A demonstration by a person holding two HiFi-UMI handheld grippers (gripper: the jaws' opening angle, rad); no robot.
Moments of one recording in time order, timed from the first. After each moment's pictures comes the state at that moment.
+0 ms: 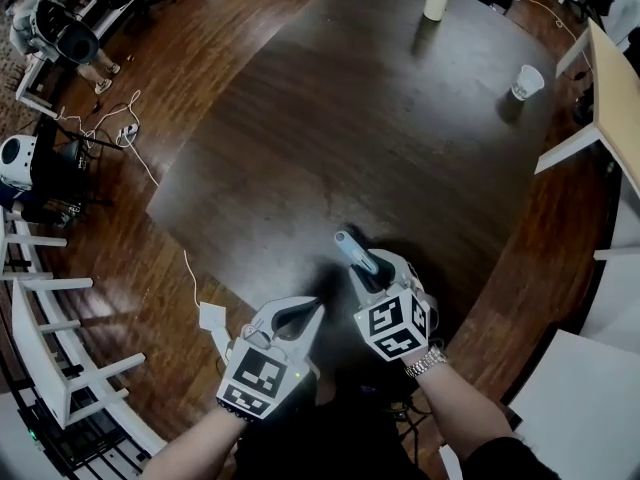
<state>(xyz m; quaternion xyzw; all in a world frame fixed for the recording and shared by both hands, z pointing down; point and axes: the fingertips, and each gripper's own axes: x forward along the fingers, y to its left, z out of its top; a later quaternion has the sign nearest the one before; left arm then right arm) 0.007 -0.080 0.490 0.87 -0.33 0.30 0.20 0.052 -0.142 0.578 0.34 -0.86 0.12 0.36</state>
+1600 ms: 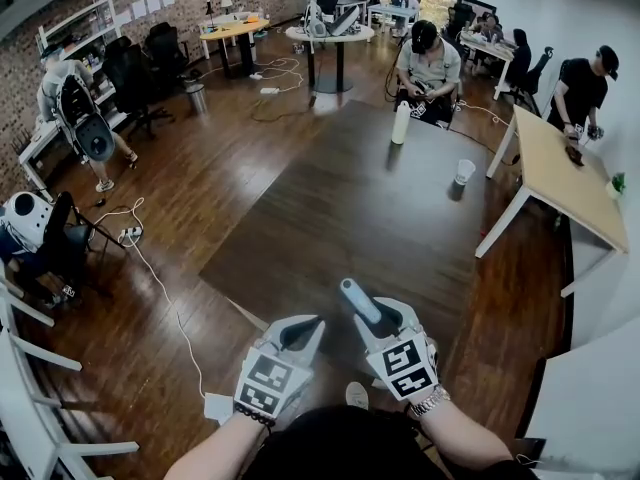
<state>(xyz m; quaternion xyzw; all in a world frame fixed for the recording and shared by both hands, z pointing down) -0.079 -0.034 0.372 0.92 -0.35 0.17 0.07 -0.010 -0.056 0.393 0.46 -0.85 0.02 0.26</state>
